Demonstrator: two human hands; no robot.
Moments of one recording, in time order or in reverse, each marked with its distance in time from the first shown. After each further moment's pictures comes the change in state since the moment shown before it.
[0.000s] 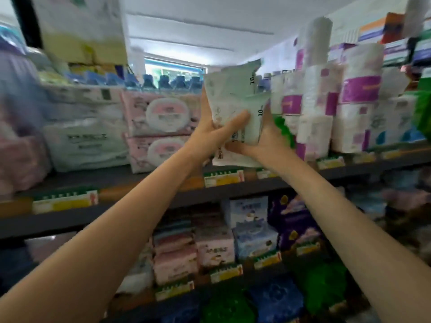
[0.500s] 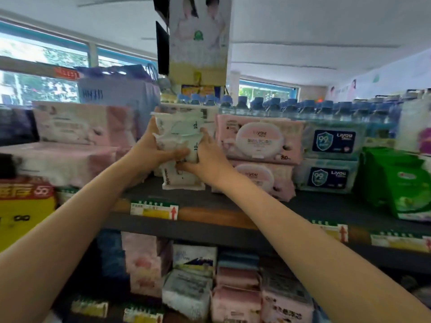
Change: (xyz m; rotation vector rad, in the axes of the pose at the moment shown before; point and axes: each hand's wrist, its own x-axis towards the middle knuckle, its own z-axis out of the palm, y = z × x) left_hand -0.065 0.008 -0.225 0.437 0.446 -0.214; right_hand 0.102 -0.032 0.228 -0.101 -0.445 -0.254
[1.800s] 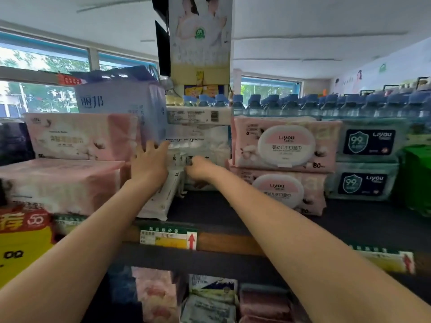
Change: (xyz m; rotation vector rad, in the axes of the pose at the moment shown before) left_hand 0.052 -0.048 -0.019 1.274 0.220 -0.218; right_hand 0.076 0.008 0.051 0.050 -0.344 0.428
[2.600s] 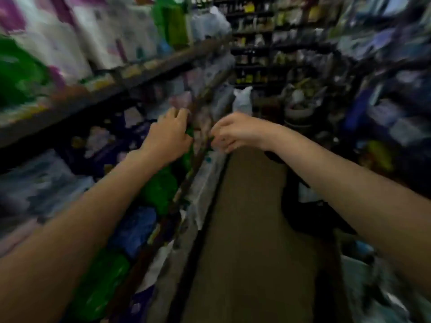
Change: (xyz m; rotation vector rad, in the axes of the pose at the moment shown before) left_hand -0.414 0.345 -0.068 -0.761 -0.443 1.554; right_hand -0.619 0.171 -0.041 0.403 0.867 1.041
